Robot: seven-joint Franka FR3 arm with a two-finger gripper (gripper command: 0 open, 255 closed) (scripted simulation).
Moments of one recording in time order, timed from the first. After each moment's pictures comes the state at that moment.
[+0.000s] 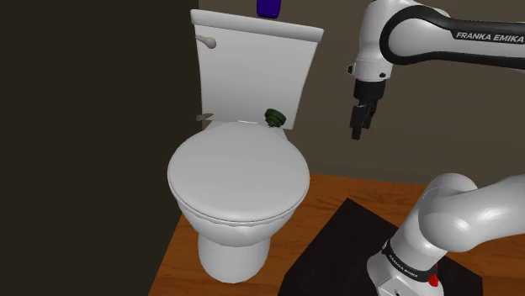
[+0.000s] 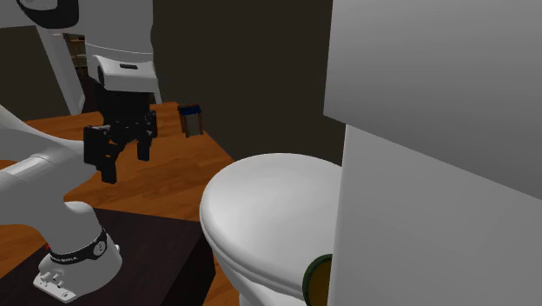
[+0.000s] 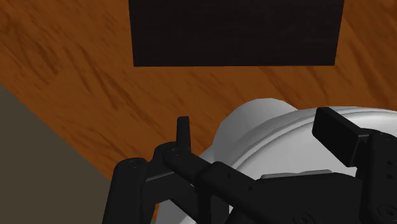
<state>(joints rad) -0.02 -0.76 -0.02 -2.38 -0.11 1.45 -0.08</state>
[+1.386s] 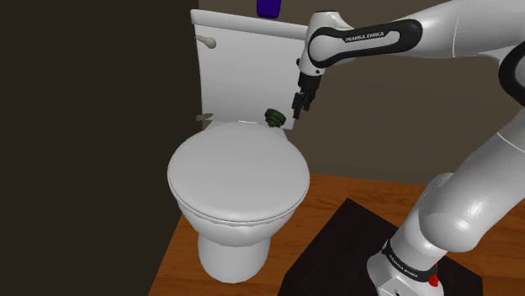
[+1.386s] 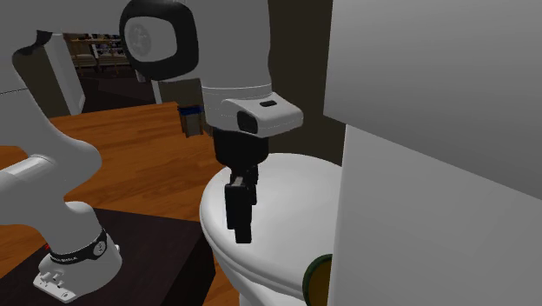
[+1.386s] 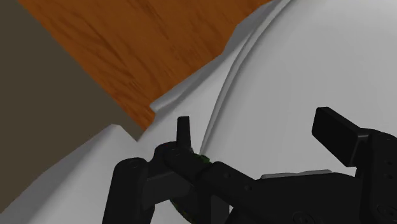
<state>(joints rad) -0.01 -0.17 -0.13 -2.04 -0.09 1.91 -0.25</state>
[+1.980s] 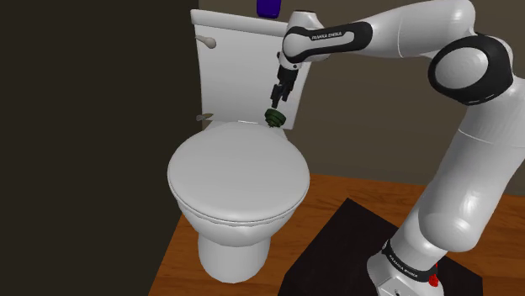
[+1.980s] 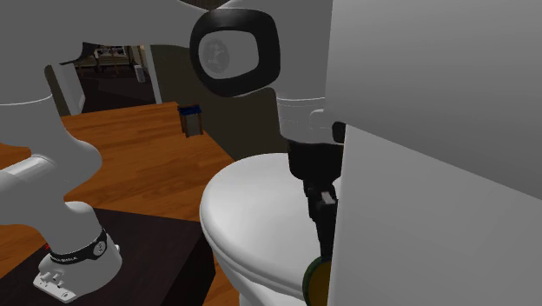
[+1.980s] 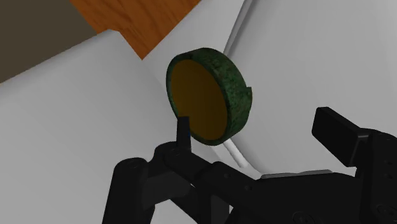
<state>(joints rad) -0.01 0.12 -0.14 -1.72 -0.02 1.99 -0.35</state>
